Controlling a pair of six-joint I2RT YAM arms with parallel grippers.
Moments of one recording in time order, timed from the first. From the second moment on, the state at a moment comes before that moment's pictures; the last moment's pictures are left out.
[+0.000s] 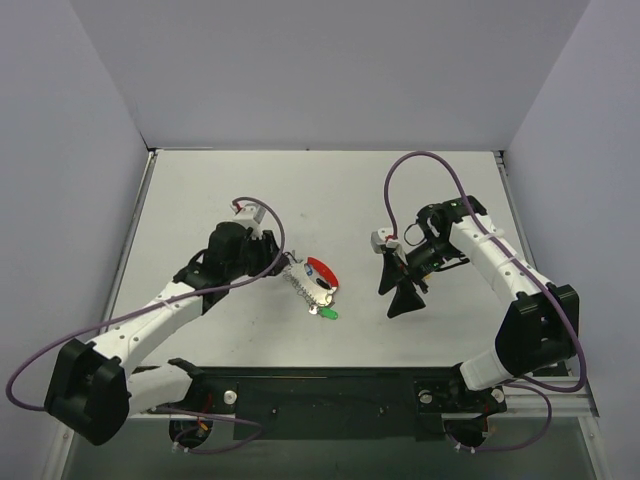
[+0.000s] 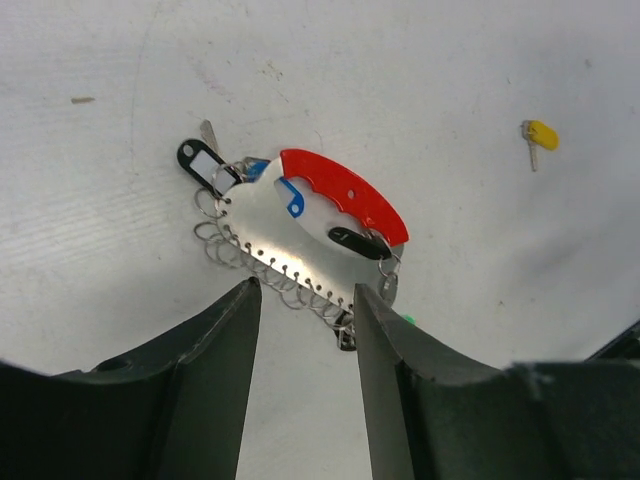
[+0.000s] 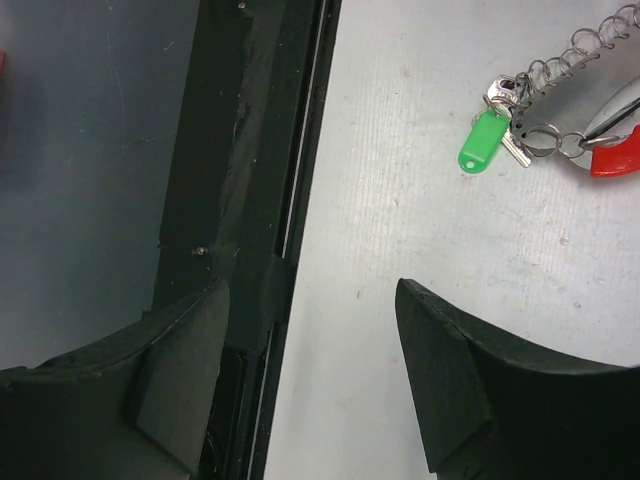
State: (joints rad) left arm -0.51 1.18 0.74 -0.13 0.09 -0.46; right arm 0.30 1.49 1.20 -1.49 -1.00 -1.39
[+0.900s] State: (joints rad) left arm -0.89 1.47 0.82 -0.13 -0.08 -0.67; right arm 0.30 1.55 1.19 -1.50 -1.03 -1.40
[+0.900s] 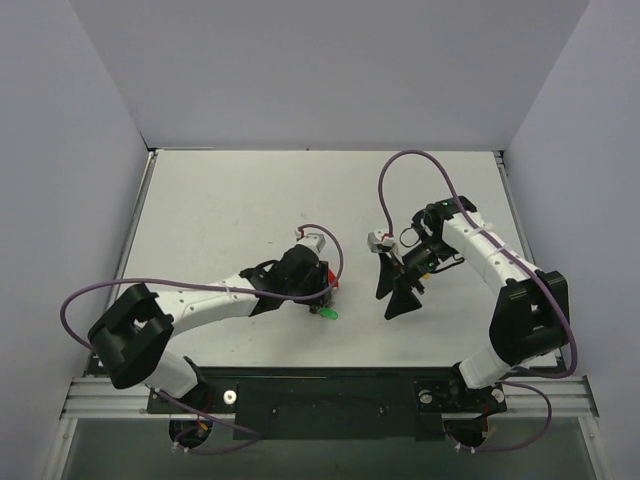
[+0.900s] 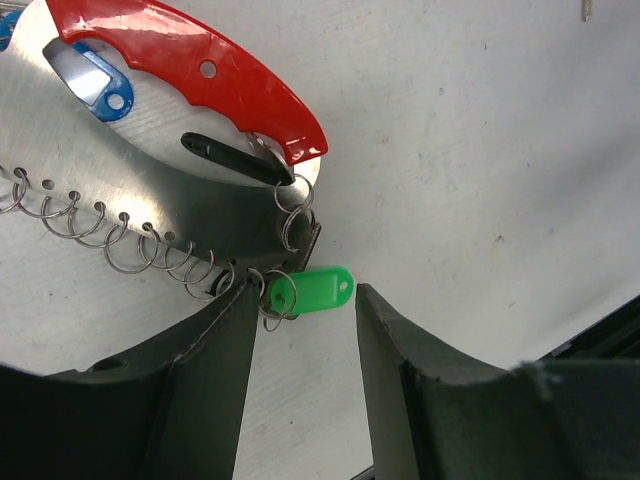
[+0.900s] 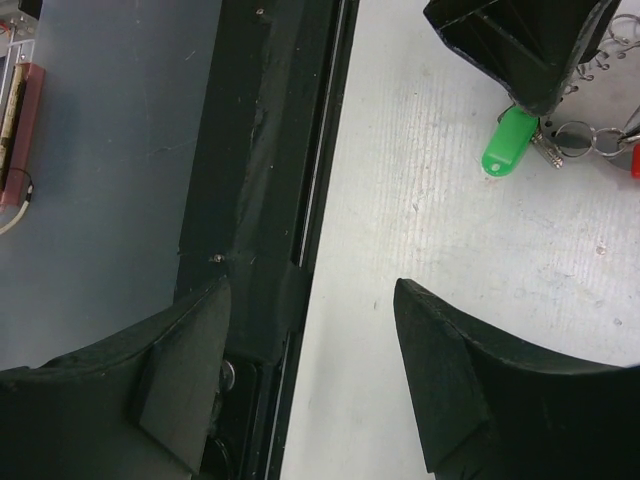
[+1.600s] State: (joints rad) left arm -0.99 1.62 0.99 -0.36 -0.20 -0.57; right arm 0.31 1.61 1.19 -1.53 -1.03 -1.49
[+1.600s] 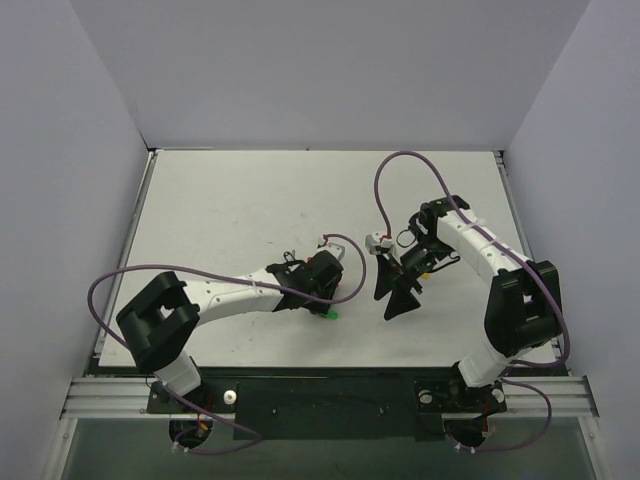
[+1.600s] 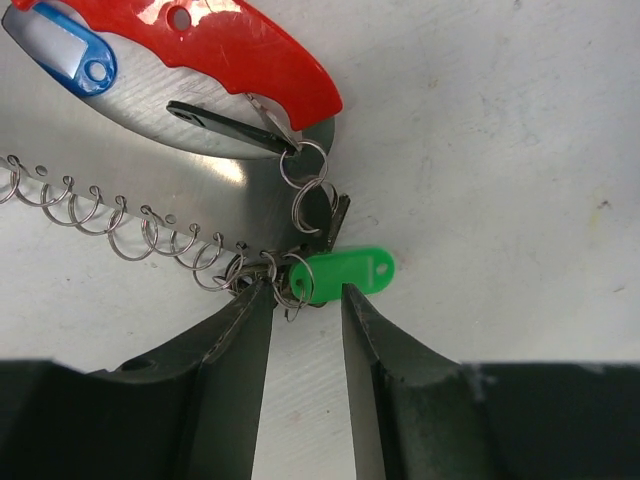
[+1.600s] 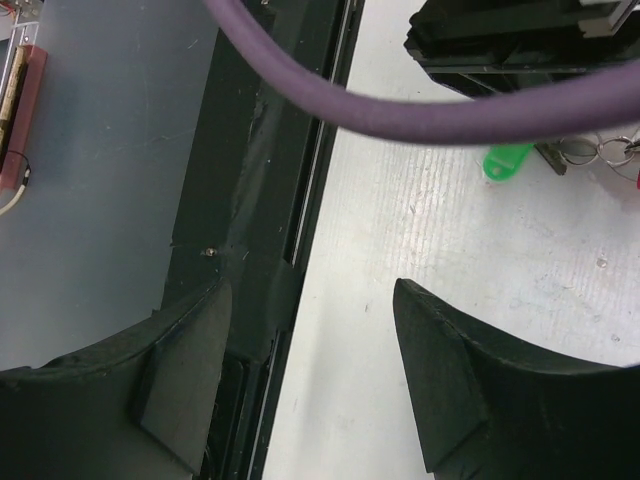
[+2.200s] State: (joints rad) left arm -1.00 1.67 1.01 -0.41 -0.22 -0.54; right arm 0.32 1.63 1.20 -1.53 -1.03 -1.55
